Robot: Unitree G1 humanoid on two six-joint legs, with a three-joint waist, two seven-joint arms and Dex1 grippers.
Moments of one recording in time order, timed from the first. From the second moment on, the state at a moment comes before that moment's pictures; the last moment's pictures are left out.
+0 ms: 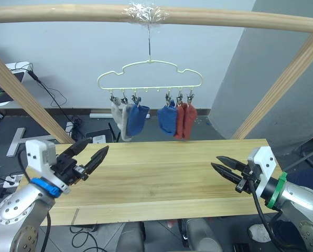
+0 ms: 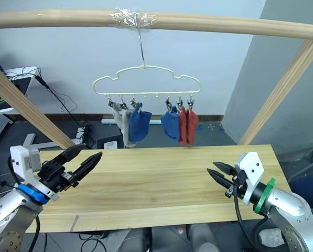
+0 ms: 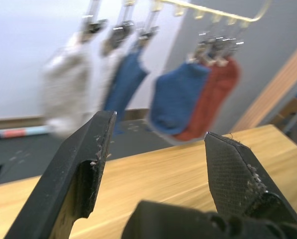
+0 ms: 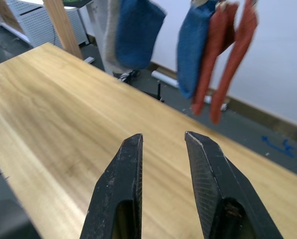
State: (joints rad) left arm 0.28 0.52 0.50 -0.61 -0.59 0.47 -0.57; right arm 0.22 -0.58 -0.19 -0.73 0.53 0.61 0.66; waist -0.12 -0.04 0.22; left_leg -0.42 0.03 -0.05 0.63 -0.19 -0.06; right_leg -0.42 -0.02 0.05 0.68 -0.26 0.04
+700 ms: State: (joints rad) left arm 0.30 0.49 0.46 -0.58 -0.48 0.40 -0.49; right arm 0.30 -0.63 -0.21 -0.72 0.61 0.58 0.71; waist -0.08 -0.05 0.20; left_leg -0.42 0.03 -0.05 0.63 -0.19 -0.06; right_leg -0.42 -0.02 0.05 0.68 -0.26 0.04
